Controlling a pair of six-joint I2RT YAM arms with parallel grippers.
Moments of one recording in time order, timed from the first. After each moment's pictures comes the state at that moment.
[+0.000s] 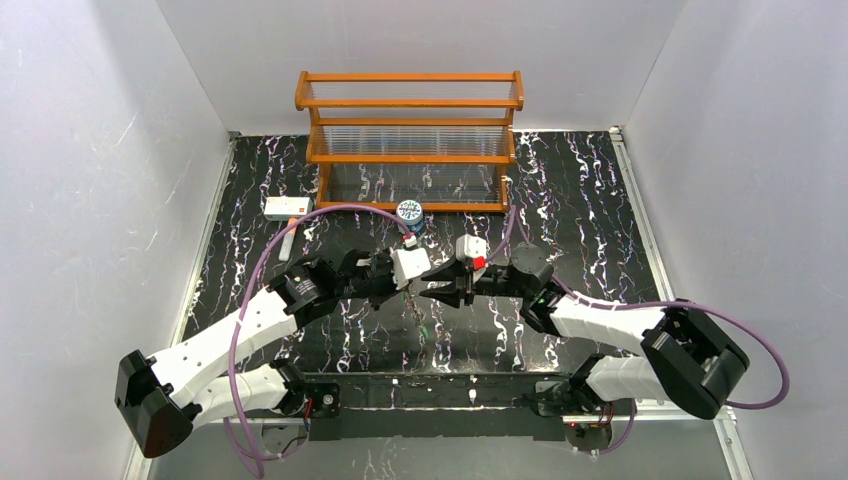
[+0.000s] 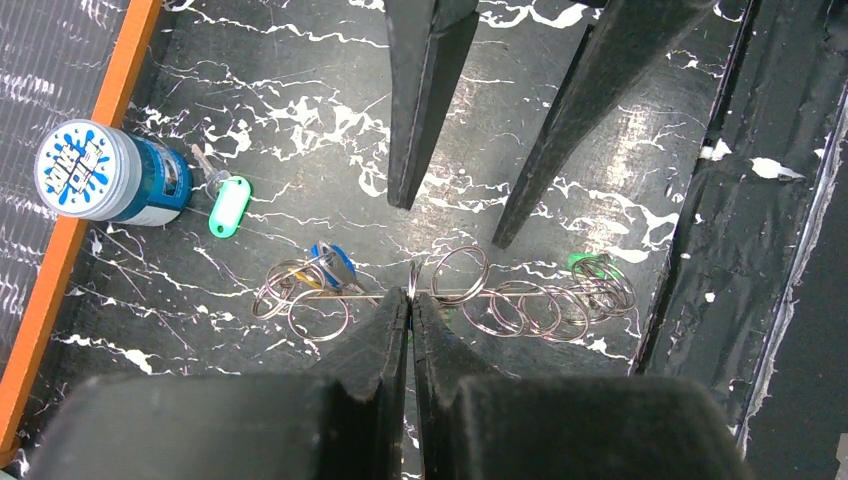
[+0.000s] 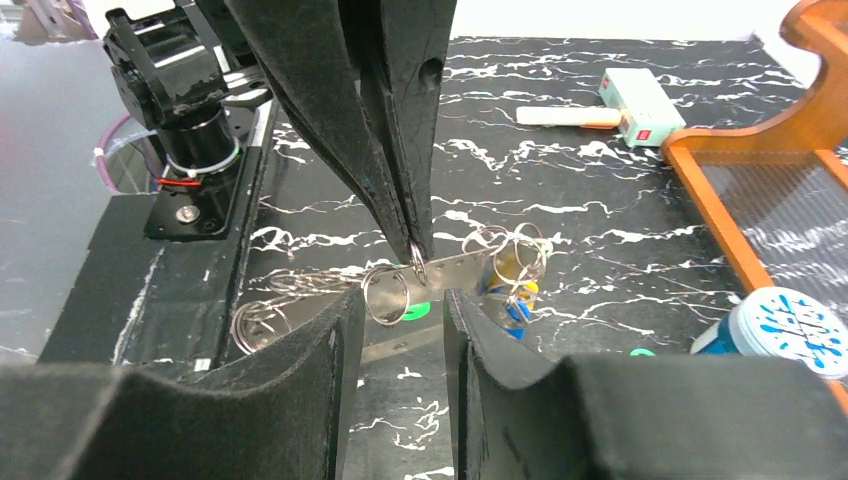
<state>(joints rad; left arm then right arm) -0.84 1.01 0.84 -0.48 0.25 0.40 0.82 1.24 0.44 0.82 -0.71 -0.05</state>
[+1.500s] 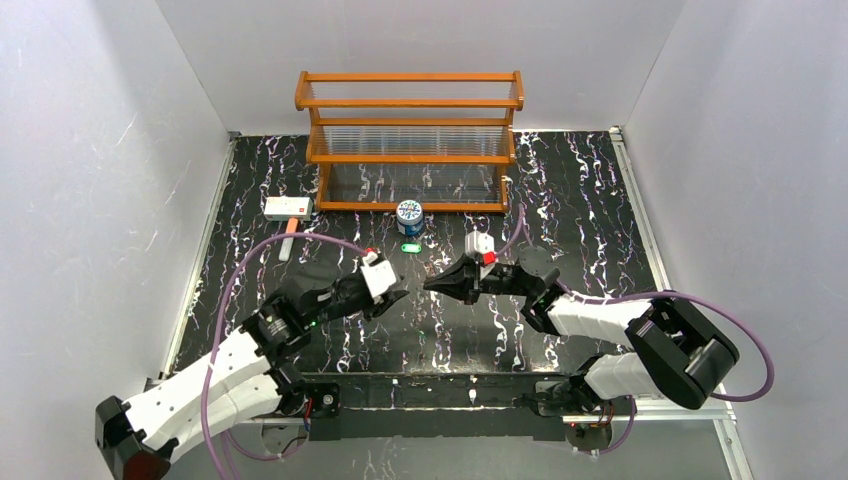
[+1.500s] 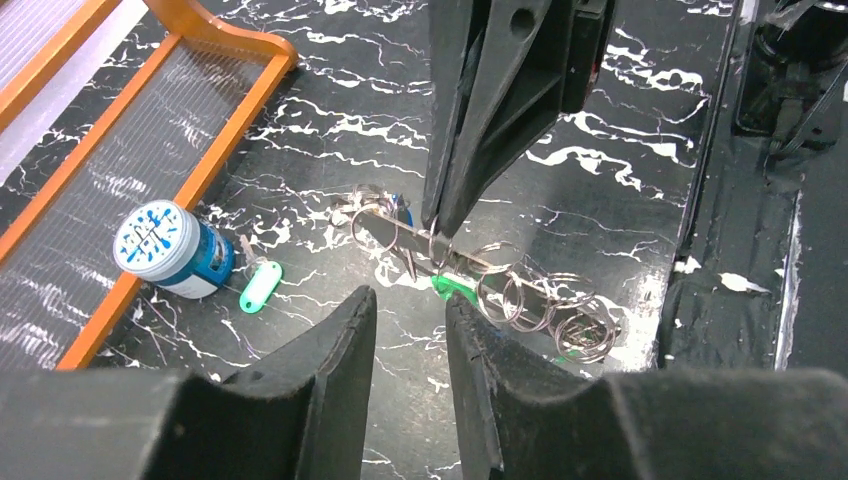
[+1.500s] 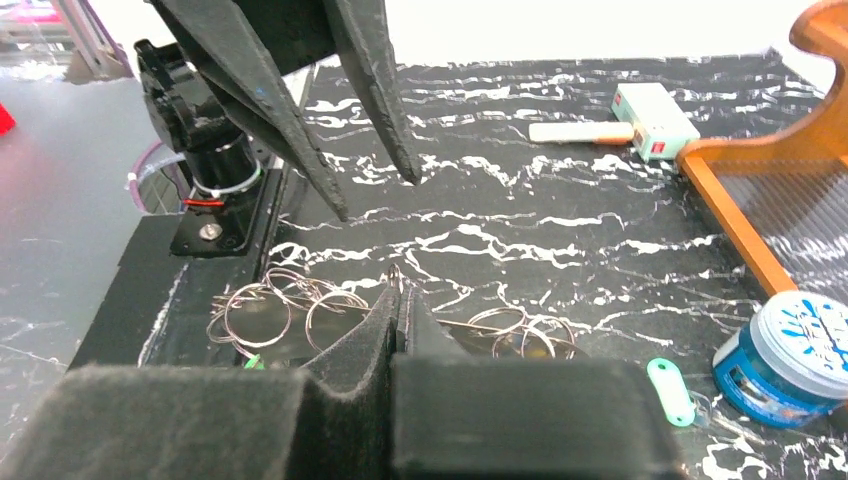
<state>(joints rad) -0.84 0.73 0.60 -0.18 0.27 0.30 0.77 1.33 0.42 1.01 -0.79 0.07</state>
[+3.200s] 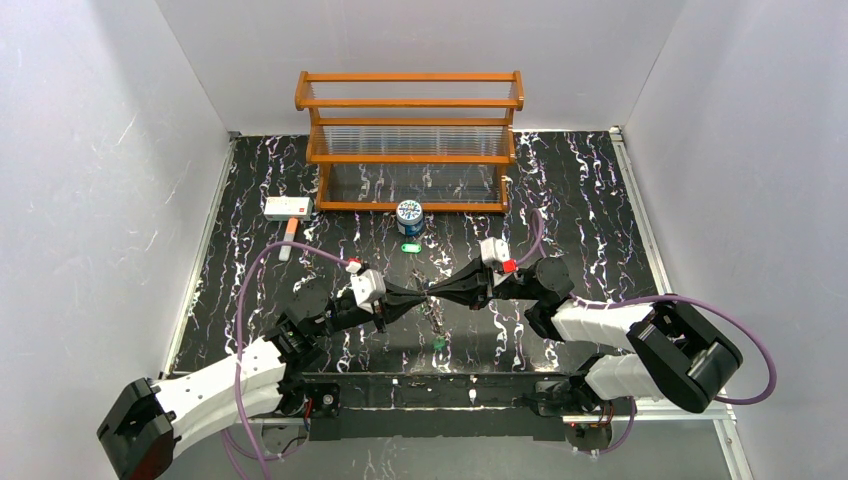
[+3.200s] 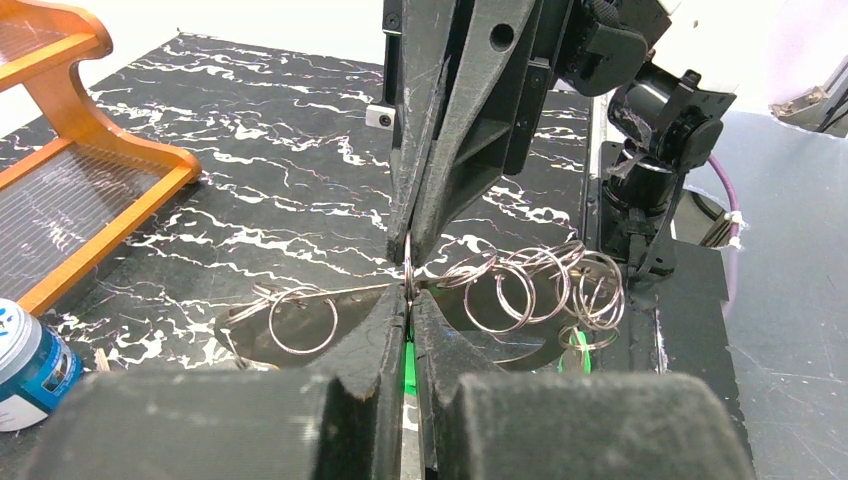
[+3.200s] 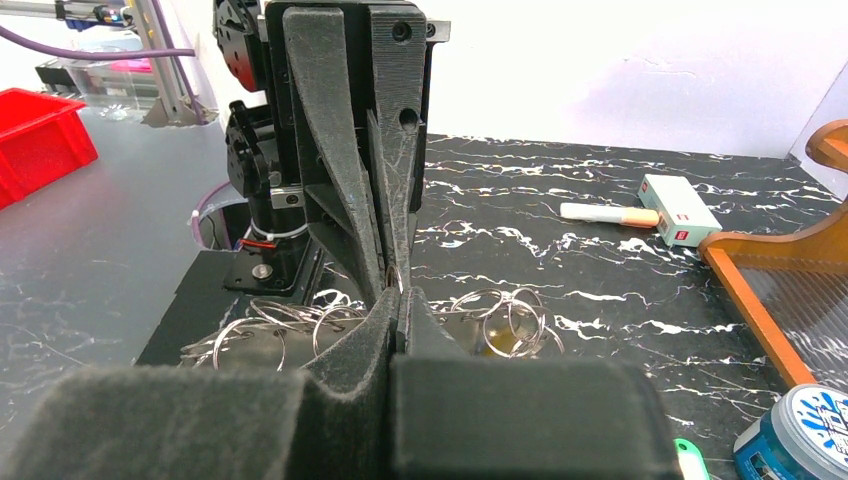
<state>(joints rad) -0.84 0.75 0.24 0.58 0.43 -0.03 0.76 1.30 0.35 1.30 -0.88 0.20</state>
